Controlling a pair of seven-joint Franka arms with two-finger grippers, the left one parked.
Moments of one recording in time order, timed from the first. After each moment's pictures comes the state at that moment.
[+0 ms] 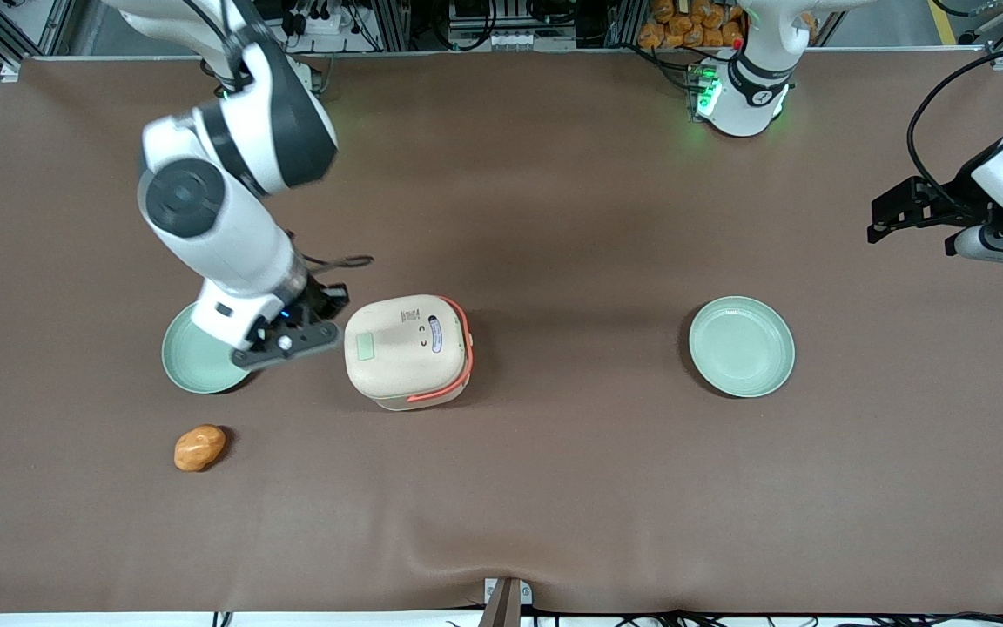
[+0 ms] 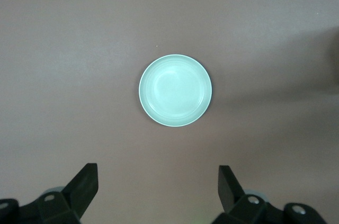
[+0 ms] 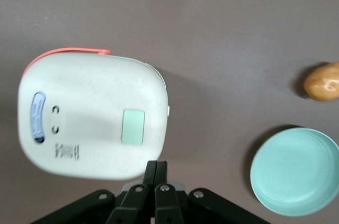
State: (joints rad) arm 0.55 0.38 -0.17 -1.51 0.06 1.87 0.09
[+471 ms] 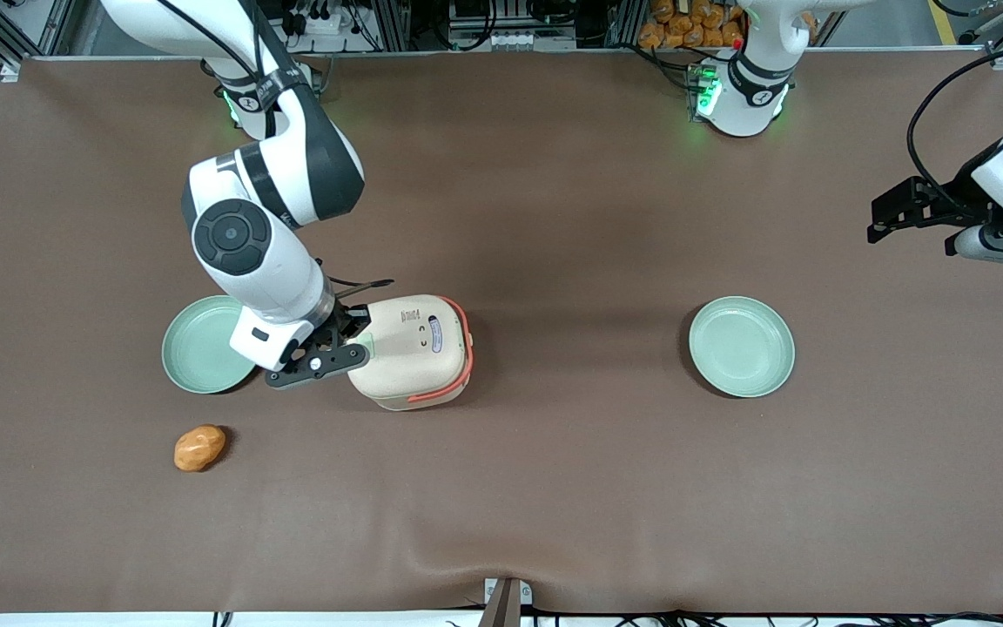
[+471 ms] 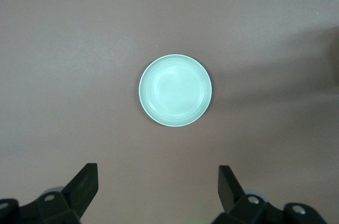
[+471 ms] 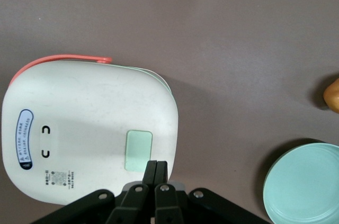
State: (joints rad) arm 0.57 0.44 -0.17 -1.50 0.07 1.92 0.09
